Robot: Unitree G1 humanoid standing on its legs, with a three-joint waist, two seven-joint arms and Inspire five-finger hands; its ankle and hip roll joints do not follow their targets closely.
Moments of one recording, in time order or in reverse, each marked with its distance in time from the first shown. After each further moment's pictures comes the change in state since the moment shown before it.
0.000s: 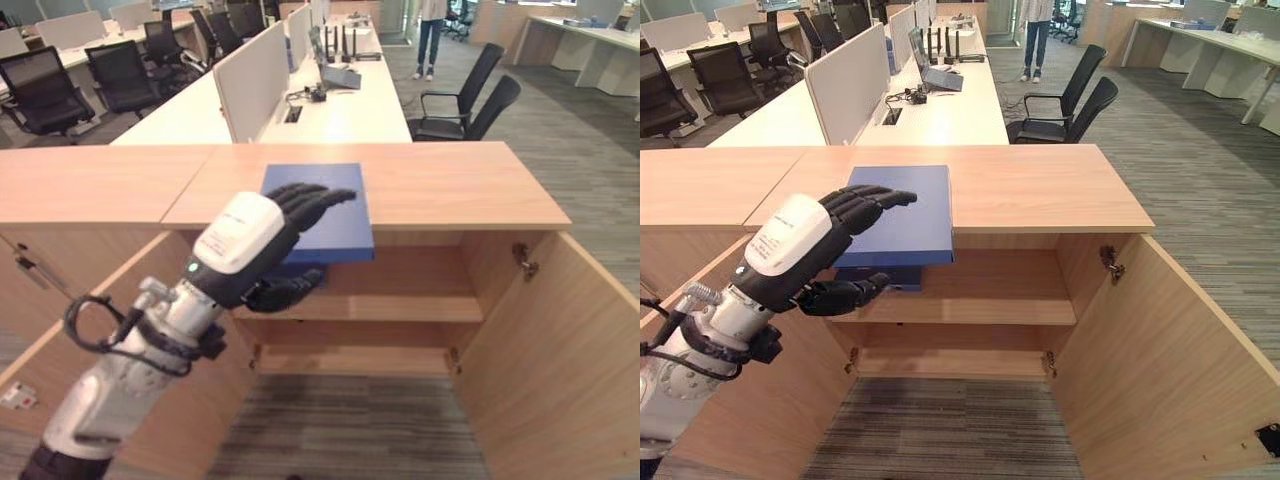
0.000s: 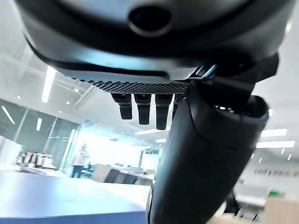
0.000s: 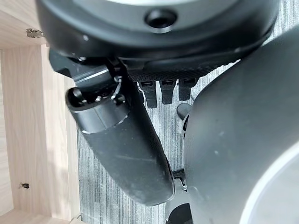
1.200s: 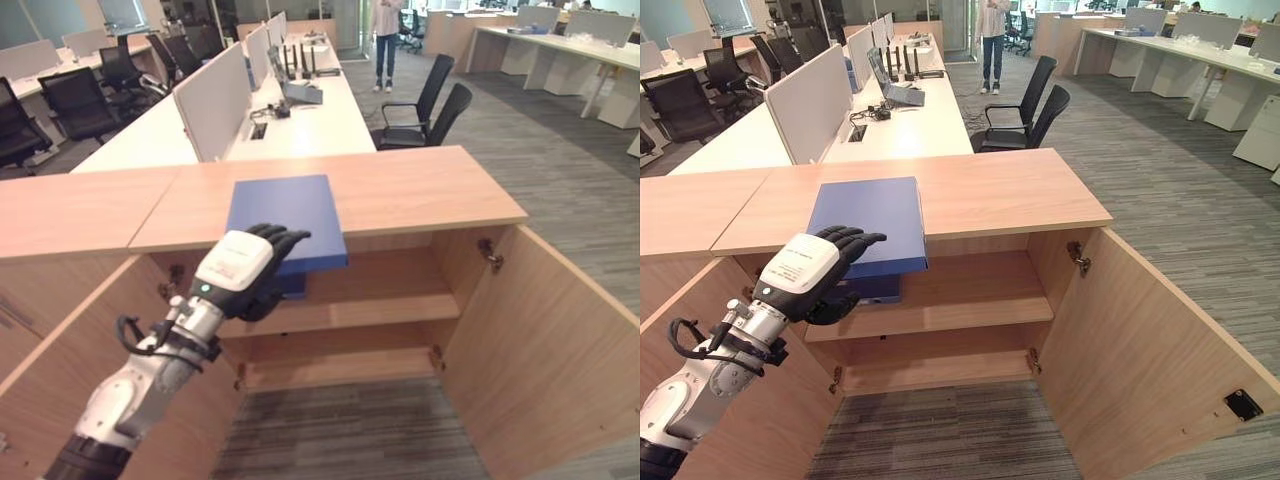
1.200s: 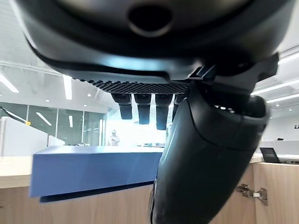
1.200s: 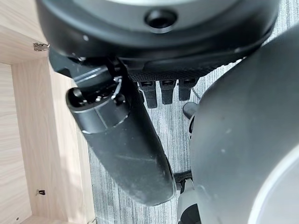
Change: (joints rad) left arm -0.026 -0.068 -0.123 0.292 0.265 0.083 0.134; right arm 0.007 0.001 0.006 -0.041 -0.038 0.004 -0.010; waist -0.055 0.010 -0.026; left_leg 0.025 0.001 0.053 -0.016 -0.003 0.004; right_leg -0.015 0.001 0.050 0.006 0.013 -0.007
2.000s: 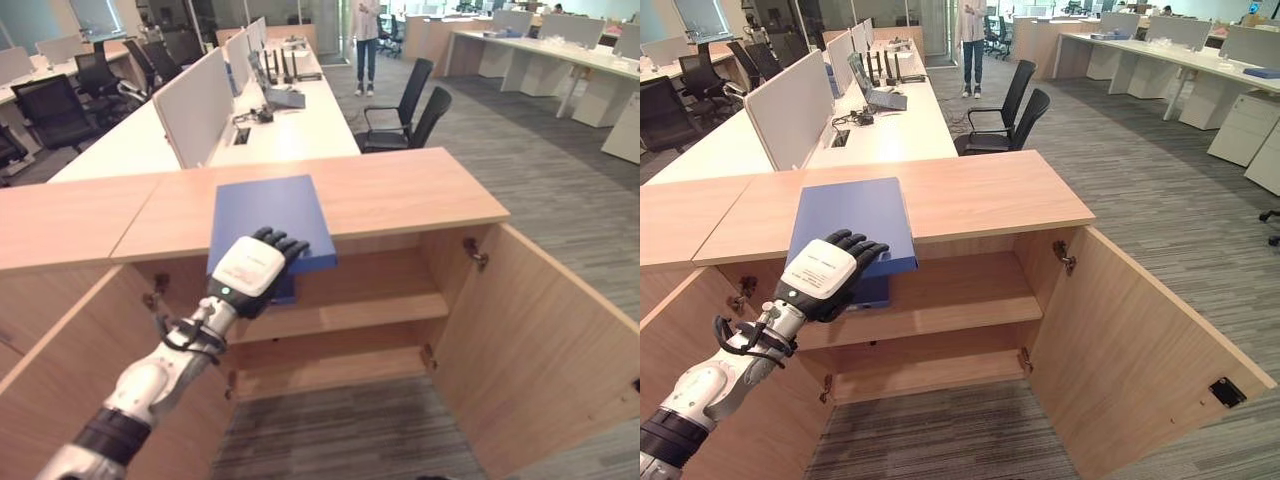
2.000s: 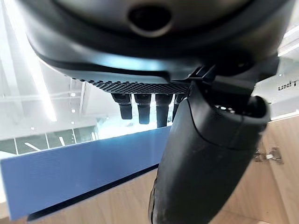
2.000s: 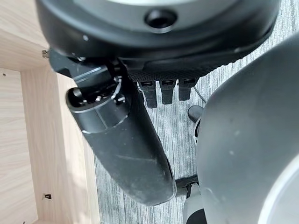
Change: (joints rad) left arm -0.162 0.004 -0.200 0.213 0.255 0.072 0.158; right arm -0.005 0.004 0.041 -0.014 -0.001 -0.005 -0.028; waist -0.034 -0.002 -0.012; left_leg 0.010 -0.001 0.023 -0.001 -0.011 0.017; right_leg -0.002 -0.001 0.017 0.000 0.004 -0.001
